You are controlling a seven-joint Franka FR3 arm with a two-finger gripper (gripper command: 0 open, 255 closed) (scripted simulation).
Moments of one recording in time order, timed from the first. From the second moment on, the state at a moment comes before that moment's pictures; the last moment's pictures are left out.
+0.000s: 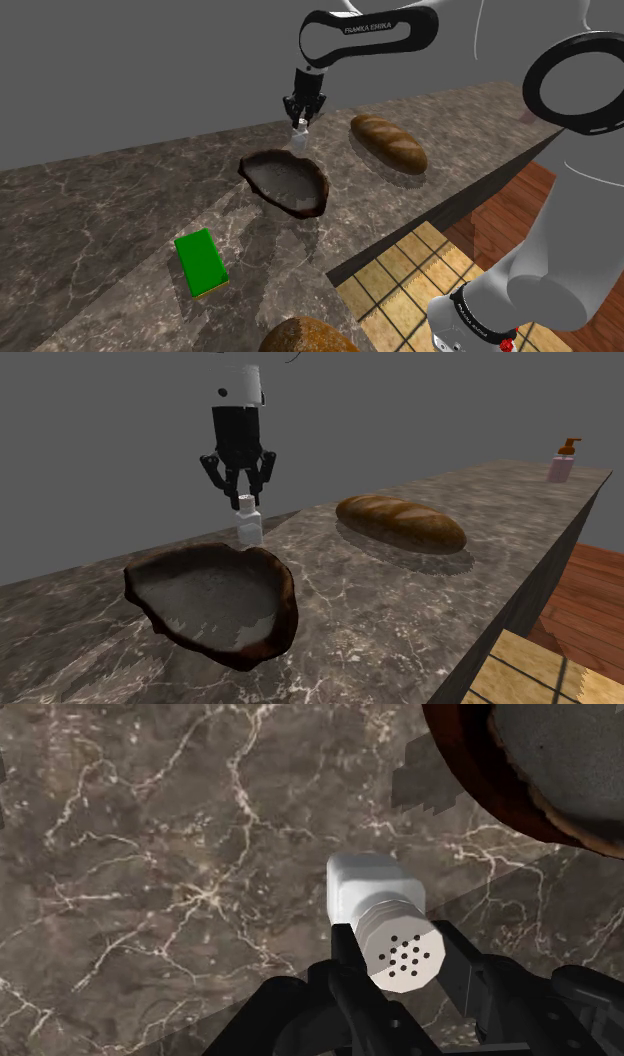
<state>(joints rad) 0.01 0.36 0.17 -1.61 -0.06 1.95 0.22</state>
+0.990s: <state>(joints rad) 0.01 0.33 0.18 -1.45 -0.05 1.76 0.22</state>
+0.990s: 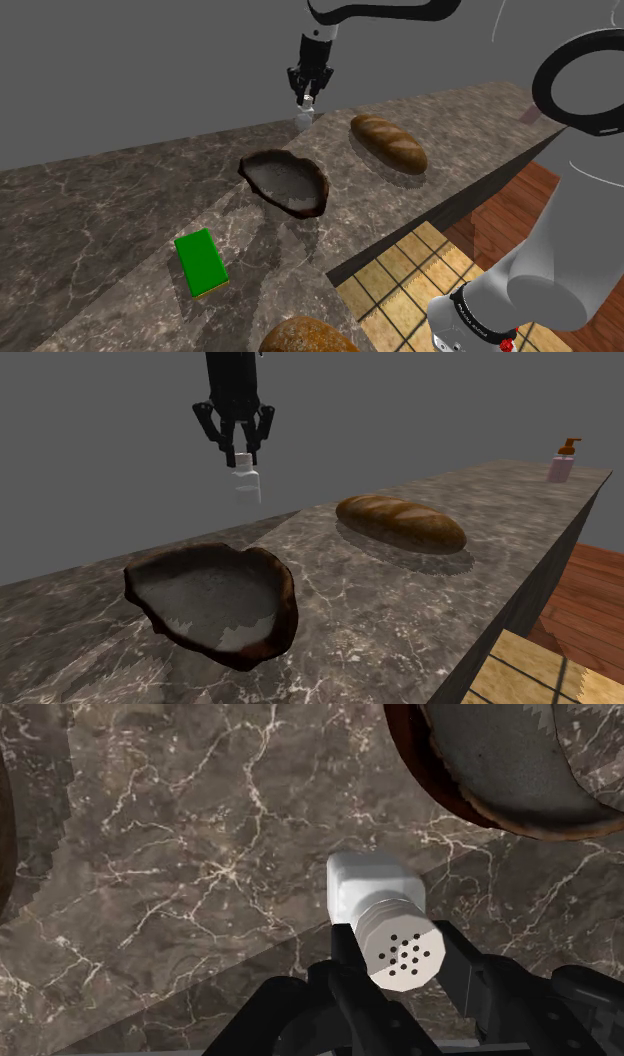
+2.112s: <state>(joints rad) 0.09 0.11 0.24 -1.59 -0.01 1.68 0.35</state>
